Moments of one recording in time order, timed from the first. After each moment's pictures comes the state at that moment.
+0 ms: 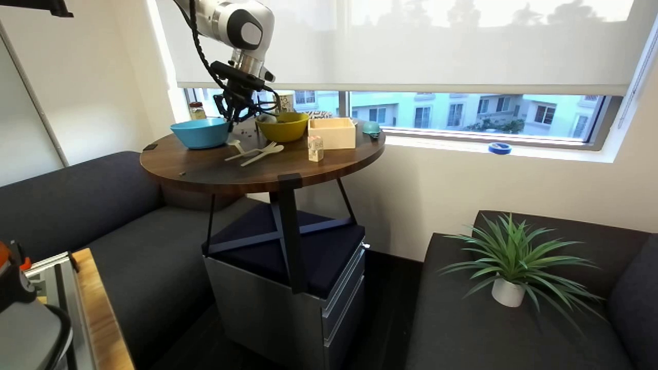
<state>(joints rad) 0.21 0.45 0.27 -1.70 0.22 1.91 -0.44</state>
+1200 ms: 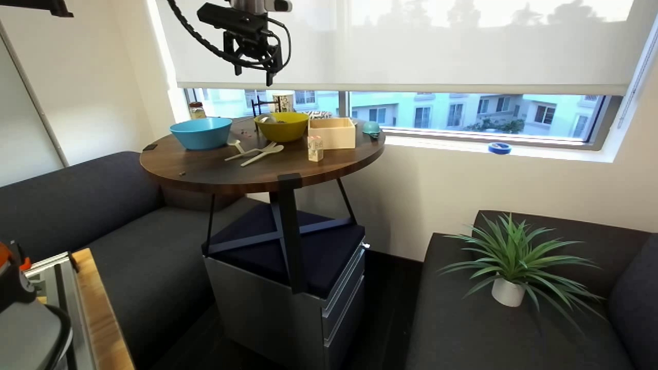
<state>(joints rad) 0.07 -0.10 0.17 -2.14 0.44 2.24 -0.45</state>
